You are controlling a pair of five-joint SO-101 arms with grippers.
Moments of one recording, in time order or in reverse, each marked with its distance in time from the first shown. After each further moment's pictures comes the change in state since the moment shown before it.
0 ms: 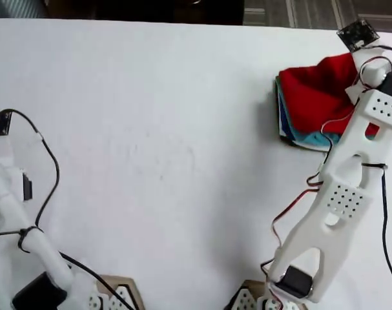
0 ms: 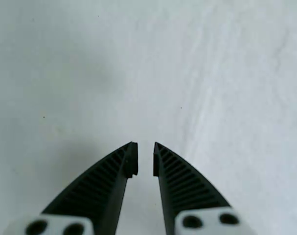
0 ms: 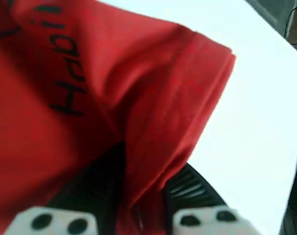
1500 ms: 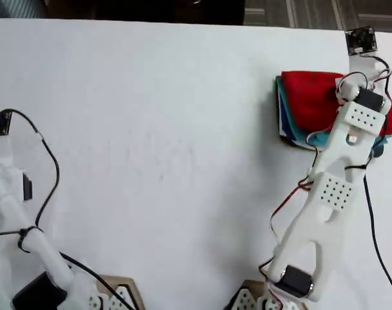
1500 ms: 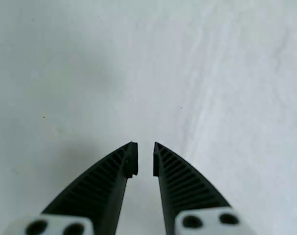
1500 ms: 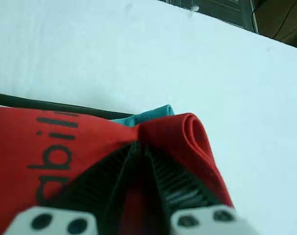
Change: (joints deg) left arm 0.0 0.0 0.0 -0.2 0.0; right arm -1.6 16.8 -4.4 -25.8 -21.5
